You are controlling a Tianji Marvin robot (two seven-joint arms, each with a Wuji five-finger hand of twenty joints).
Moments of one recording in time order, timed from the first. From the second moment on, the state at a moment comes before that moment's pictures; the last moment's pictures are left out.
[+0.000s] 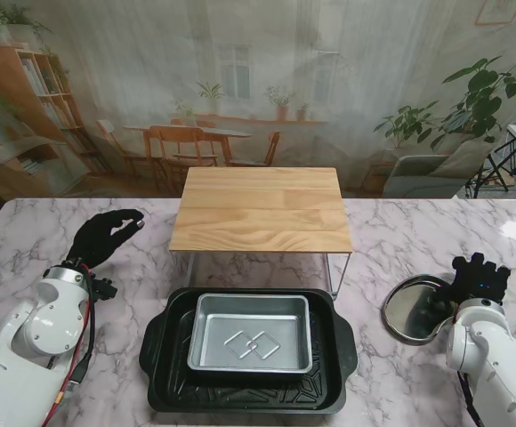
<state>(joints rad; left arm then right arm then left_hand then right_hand) 1.55 -1.13 -1.49 -1.50 0.52 -0.18 0.14 -1.46 -1.05 1.37 -1.11 -1.06 0.40 -0.24 1.02 -0.06 0.02 -0.02 0.68 0.16 0.25 0.55 0.67 0.22 0.19 0.37 0.50 0.33 0.34 0.50 0.10 0.32 0.84 0.46 0.38 -0.59 0.77 -0.08 0.39 0.00 0.59 0.39 0.22 0.18 0.77 0.55 0.35 0.15 0.59 0.49 0.09 0.21 1.04 0.43</state>
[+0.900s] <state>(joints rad) 1.54 -1.13 -1.48 -1.49 0.53 -0.17 0.13 -1.40 -1.09 1.32 -1.00 -0.87 0.40 -0.34 1.03 -0.06 0.02 -0.02 0.68 0.16 0.25 0.55 0.67 0.22 0.19 0.37 0.50 0.33 0.34 0.50 0.10 0.32 0.84 0.47 0.53 -0.57 1.03 -0.22 0.72 -0.19 1.11 0.59 0.52 0.16 0.66 0.43 0.45 0.15 0.54 0.38 0.10 0.27 0.98 0.45</state>
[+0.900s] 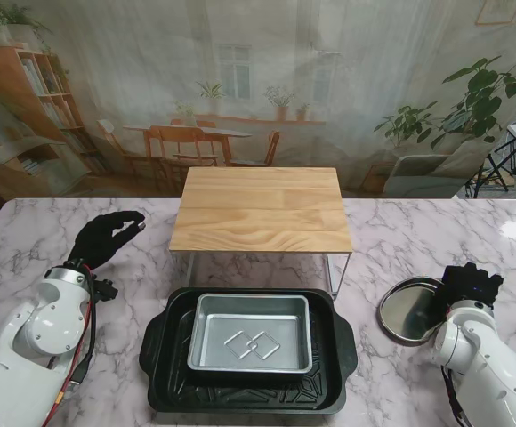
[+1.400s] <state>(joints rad) 1.54 -1.13 -1.48 -1.48 0.53 -0.18 0.14 -1.43 -1.10 1.38 -1.09 -0.82 0.36 -0.26 1.03 -0.06 0.02 -0.02 0.68 0.16 0.25 0.55 0.67 0.22 0.19 0.37 0.50 0.33 0.34 0.50 0.10 0.32 0.84 0.47 0.60 -0.64 1.13 -0.23 0.75 0.01 1.22 0.63 1.02 0.23 0.64 0.37 0.79 0.23 0.46 0.30 0.33 0.30 1.02 0.32</state>
